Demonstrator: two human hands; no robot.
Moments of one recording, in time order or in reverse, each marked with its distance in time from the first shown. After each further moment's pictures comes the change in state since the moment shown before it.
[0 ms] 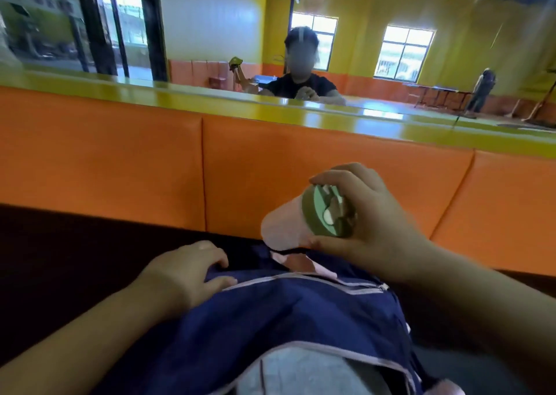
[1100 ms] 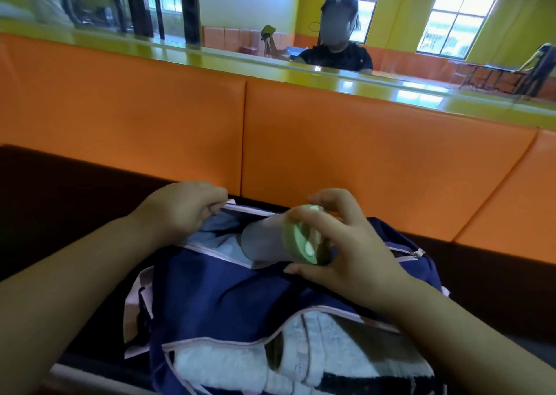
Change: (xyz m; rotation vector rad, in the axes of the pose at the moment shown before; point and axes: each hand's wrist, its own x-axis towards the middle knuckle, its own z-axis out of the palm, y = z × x) left_hand -0.031 -0.053 -0.034 0.043 0.216 0.088; right_hand -0.035 -0.042 0.080 0.160 -0.072 -0.142
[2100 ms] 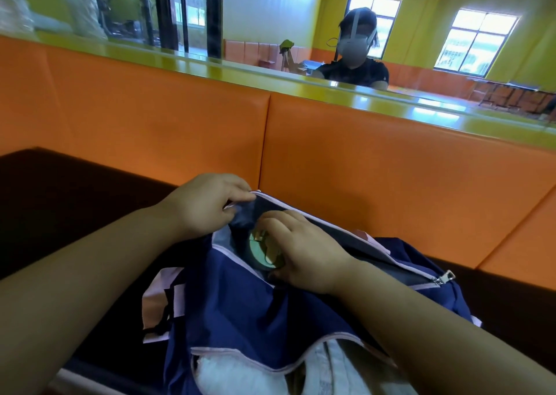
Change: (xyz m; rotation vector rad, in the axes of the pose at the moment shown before) left_hand 0.014 0.004 -0.023 -0.050 0.072 0.003; right_hand 0.069 0.005 0.061 -0.135 -0.318 -0.131
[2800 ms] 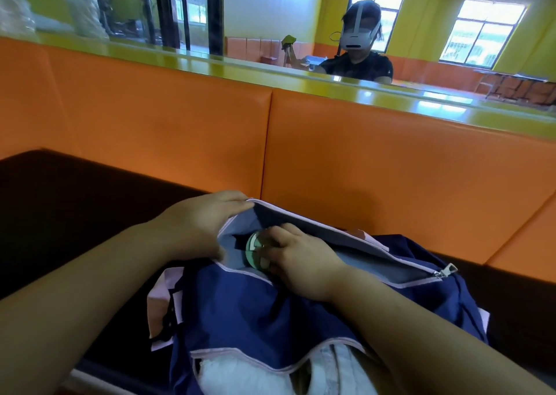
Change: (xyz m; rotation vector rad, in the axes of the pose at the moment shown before) left_hand -0.019 -0.003 0.011 0.067 -0.226 -0.102; right_hand -0.002 0.007 0.037 -0.136 -0.028 -0.041
